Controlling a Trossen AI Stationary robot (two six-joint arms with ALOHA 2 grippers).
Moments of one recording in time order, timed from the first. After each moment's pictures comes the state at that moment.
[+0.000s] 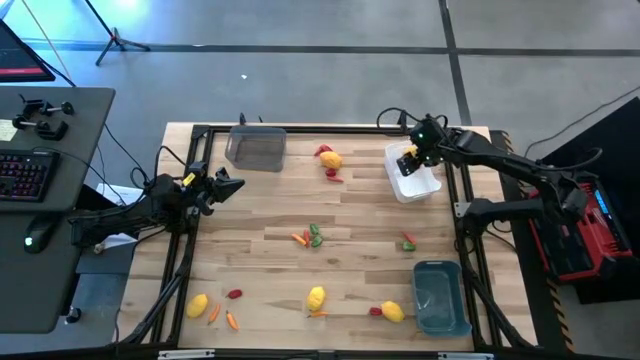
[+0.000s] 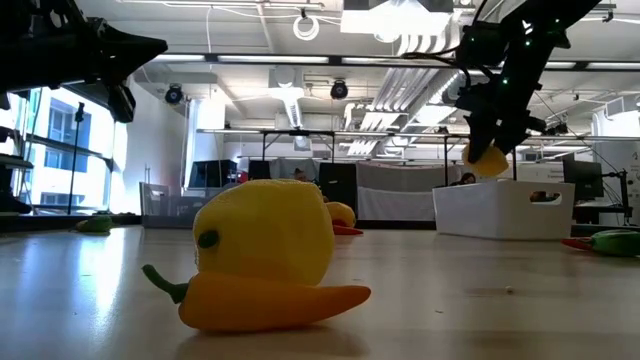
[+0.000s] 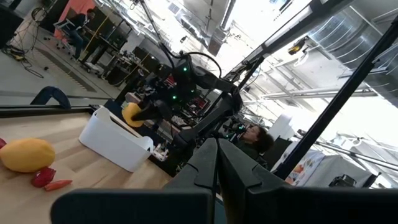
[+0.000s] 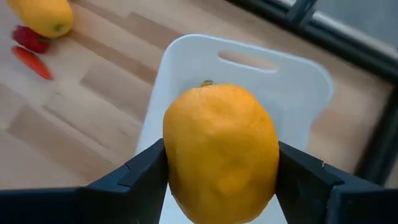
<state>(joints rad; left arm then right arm) 0.25 0.02 0.01 0.28 0.08 -0.70 -0.68 1.14 0.85 -0.79 0.13 0.33</state>
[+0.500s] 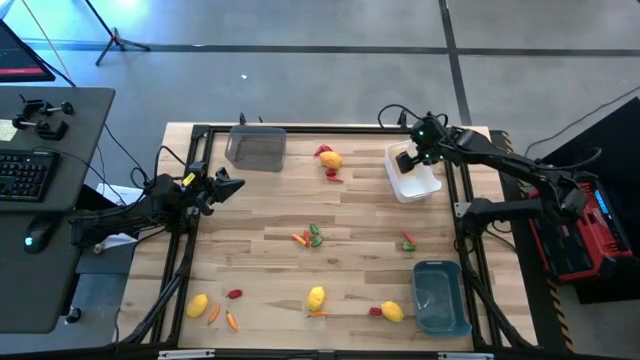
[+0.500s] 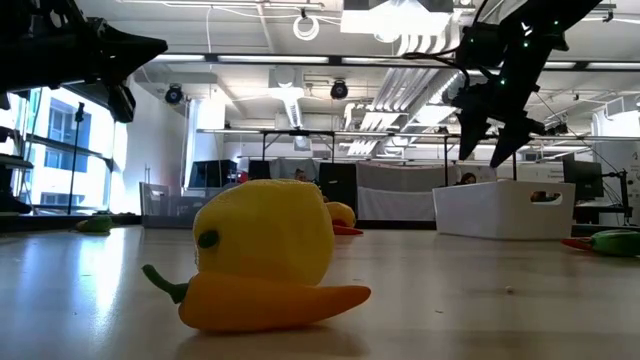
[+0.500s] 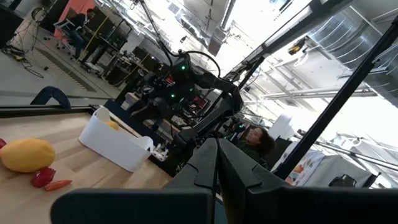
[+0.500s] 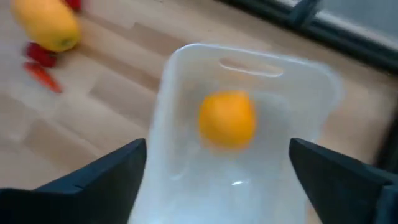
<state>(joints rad) 0.25 0.03 0.01 0.28 0.08 -0.70 -0.70 1.14 0.85 -0.77 0.09 0.36</state>
